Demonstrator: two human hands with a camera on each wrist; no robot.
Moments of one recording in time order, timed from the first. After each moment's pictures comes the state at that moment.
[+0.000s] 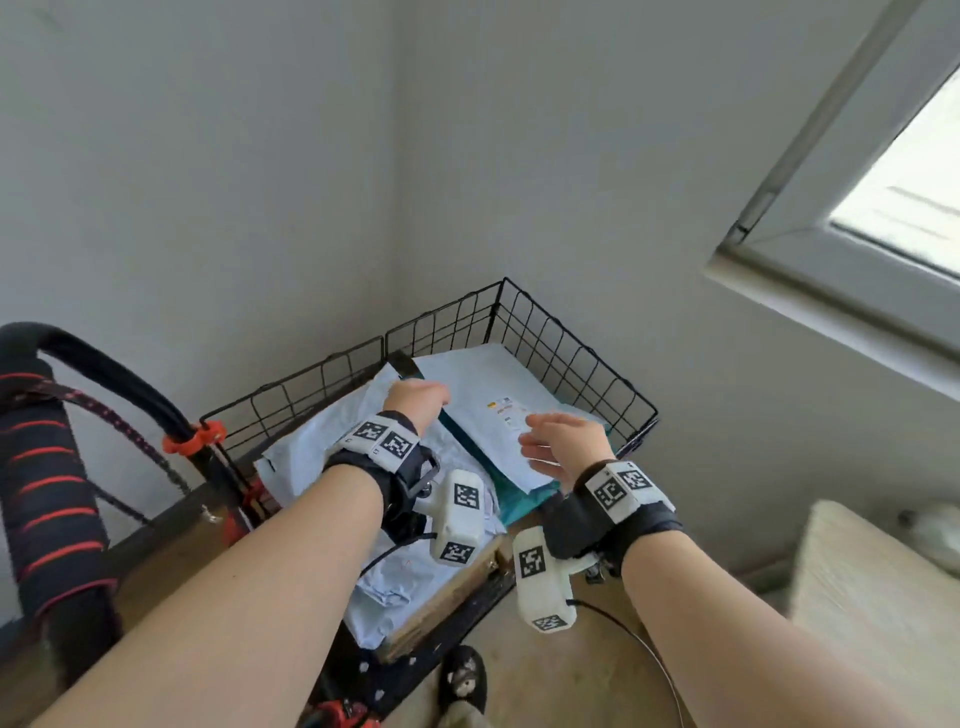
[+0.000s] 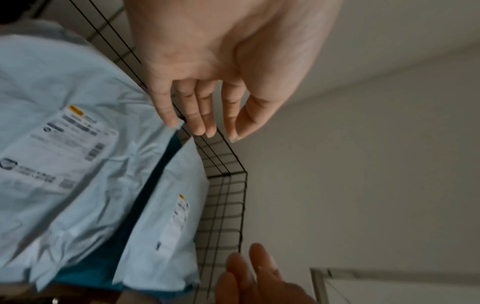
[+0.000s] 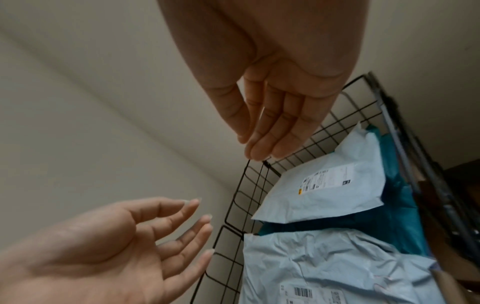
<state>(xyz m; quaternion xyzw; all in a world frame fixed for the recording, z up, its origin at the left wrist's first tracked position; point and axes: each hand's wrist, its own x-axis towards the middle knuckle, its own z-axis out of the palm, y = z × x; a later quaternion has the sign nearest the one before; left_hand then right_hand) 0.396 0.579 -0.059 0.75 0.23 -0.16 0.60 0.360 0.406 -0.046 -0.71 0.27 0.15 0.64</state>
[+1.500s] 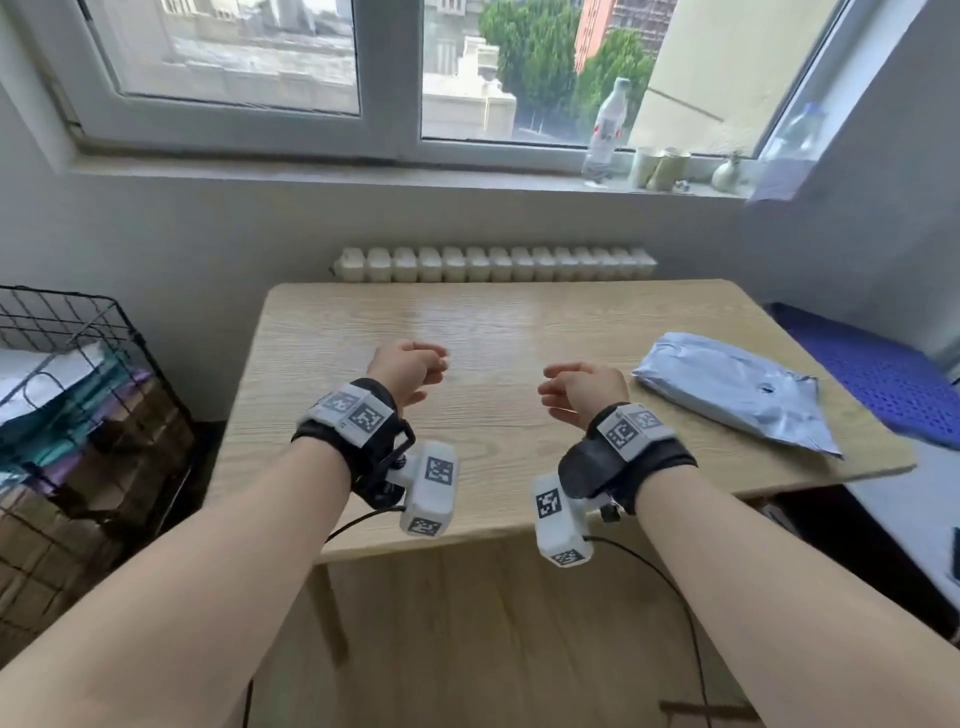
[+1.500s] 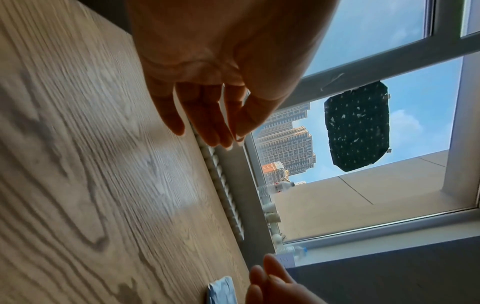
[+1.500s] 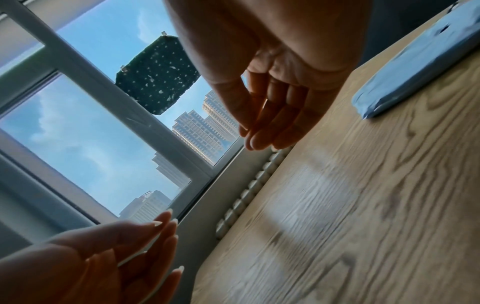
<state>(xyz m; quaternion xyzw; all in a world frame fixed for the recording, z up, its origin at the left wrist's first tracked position) -0.109 0.104 -0.001 0.72 -0.17 -0.37 0.56 -0.264 -0.018 0.000 -0.57 0.51 -0.22 0.60</state>
